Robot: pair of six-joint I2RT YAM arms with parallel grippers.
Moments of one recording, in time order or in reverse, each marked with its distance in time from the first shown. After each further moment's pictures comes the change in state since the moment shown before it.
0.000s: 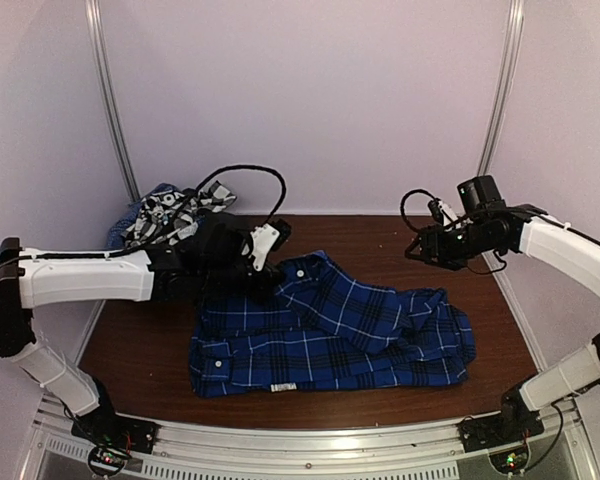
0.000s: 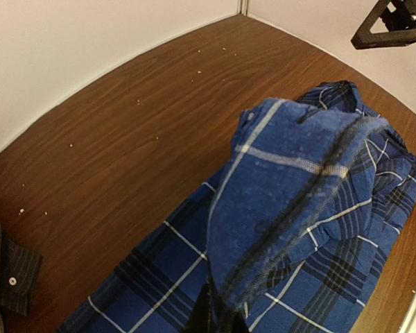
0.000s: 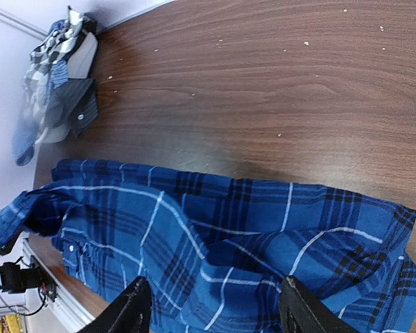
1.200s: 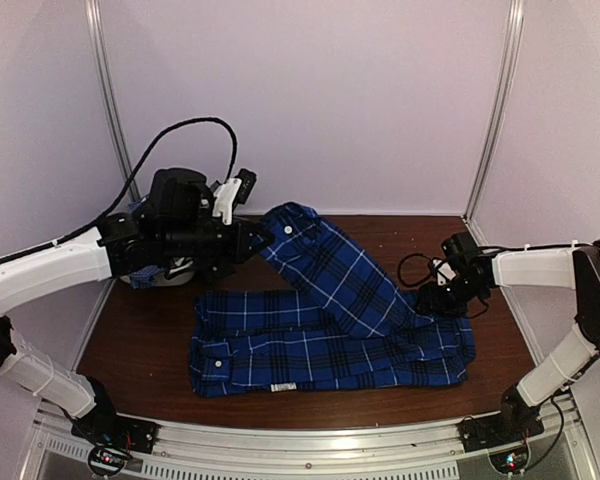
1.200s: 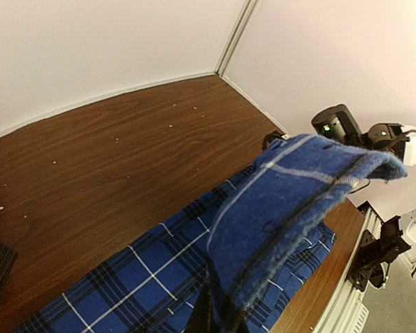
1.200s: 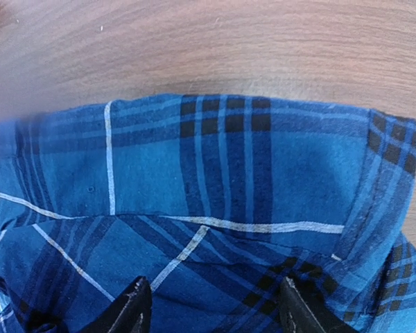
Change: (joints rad) left arm 0.077 -0.174 0.120 -0.126 0.185 -0.276; right arm -0.030 0.199 -0.316 0.224 0.217 -0.056
